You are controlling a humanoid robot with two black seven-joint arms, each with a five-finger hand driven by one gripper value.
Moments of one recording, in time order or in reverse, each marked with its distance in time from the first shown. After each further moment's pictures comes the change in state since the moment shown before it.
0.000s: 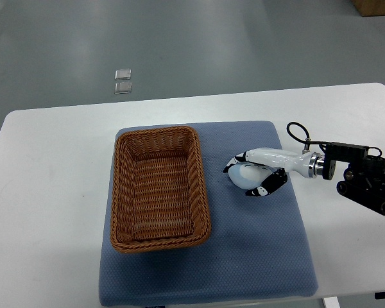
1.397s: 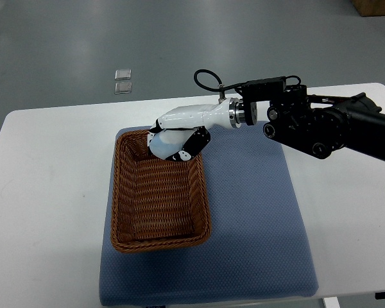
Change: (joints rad) left arm -0.005 0.000 0.008 -0.007 0.007 0.000 0.000; right arm 0.447 0.316 -0.194 -0.077 0.074 0.147 0.008
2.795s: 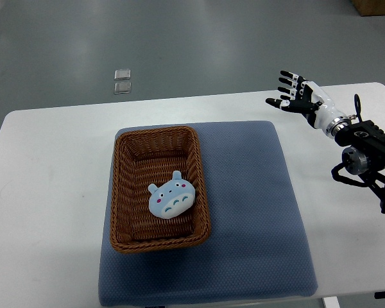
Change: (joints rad) left arm -0.022 0.000 0.002 0.009 0.003 0.002 0.000; right arm -0.499 -0.198 0.576 -0.121 1.005 -0.180 -0.293
